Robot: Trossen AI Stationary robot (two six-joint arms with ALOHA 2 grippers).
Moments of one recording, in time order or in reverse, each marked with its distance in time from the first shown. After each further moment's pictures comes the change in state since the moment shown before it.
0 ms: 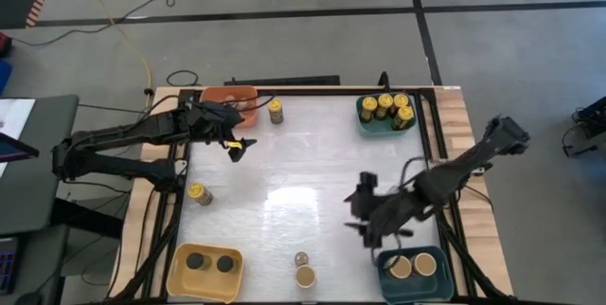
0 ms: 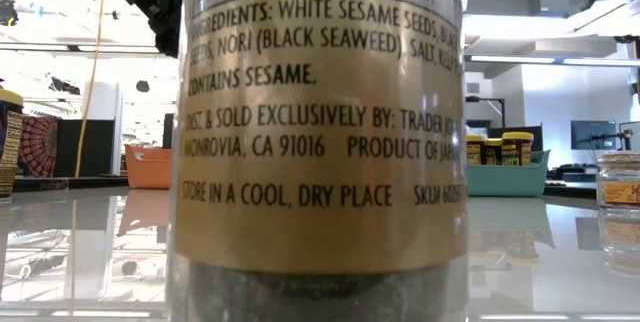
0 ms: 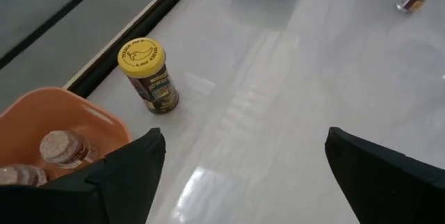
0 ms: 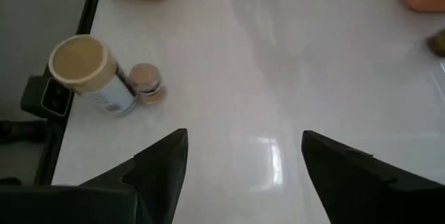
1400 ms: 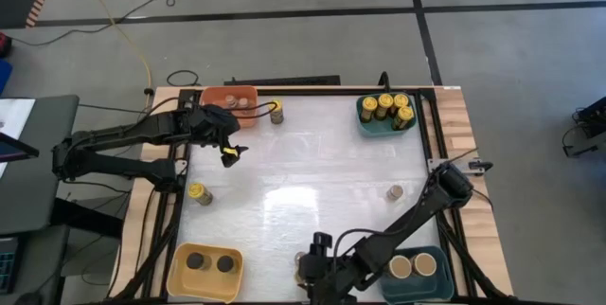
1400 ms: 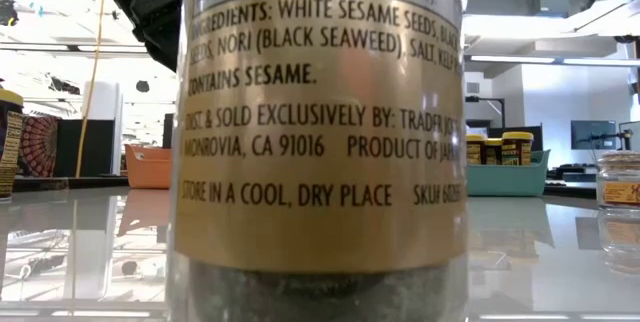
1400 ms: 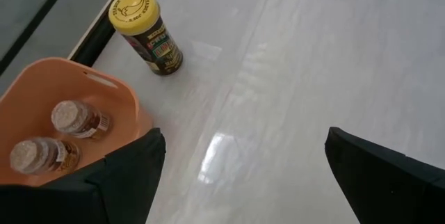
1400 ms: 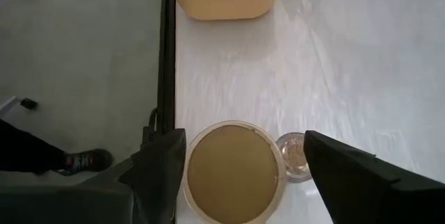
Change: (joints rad) left arm 0.000 0.000 -0.001 -0.150 0.004 0.105; right arm 0.087 0.643 0.549 0.089 -0.028 0.233
